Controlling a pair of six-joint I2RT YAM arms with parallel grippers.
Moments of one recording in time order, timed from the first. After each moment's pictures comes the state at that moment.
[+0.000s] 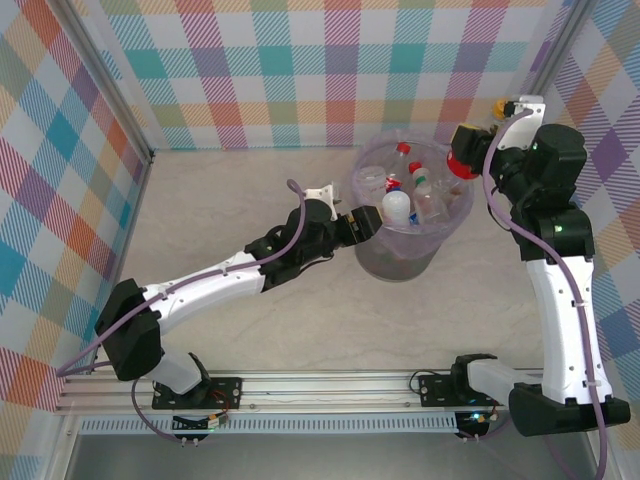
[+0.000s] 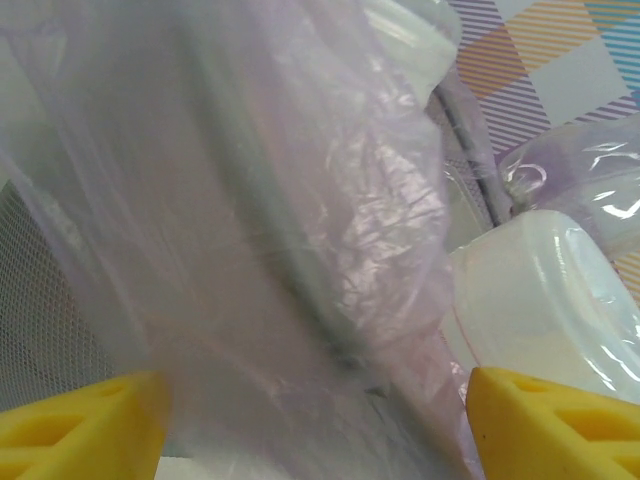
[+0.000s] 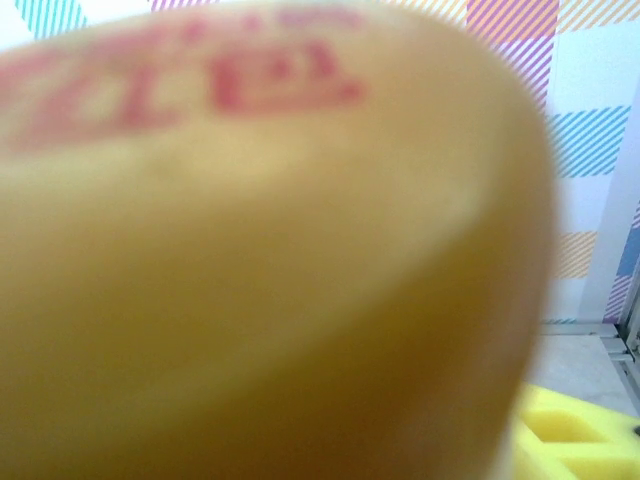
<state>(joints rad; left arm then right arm) -0.91 1.51 1.16 0.05 -0.05 -0.97 0.08 1.12 1.56 -0.56 -0.14 0.14</state>
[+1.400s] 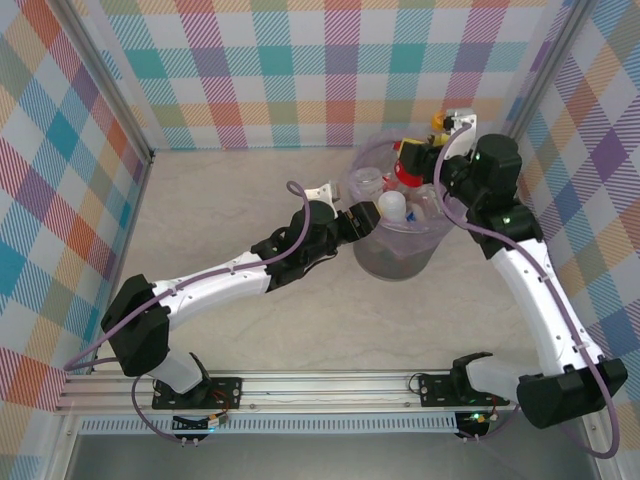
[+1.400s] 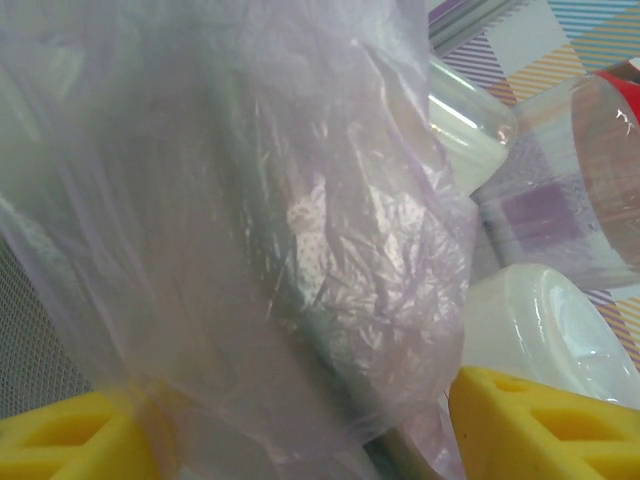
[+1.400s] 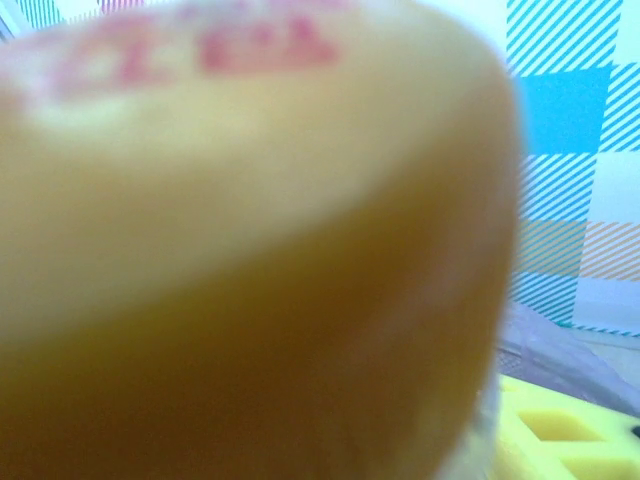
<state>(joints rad) -0.91 1.54 1.15 0.14 -0.13 -0.99 0.29 1.19 1.31 -0.28 -0.18 0.19</state>
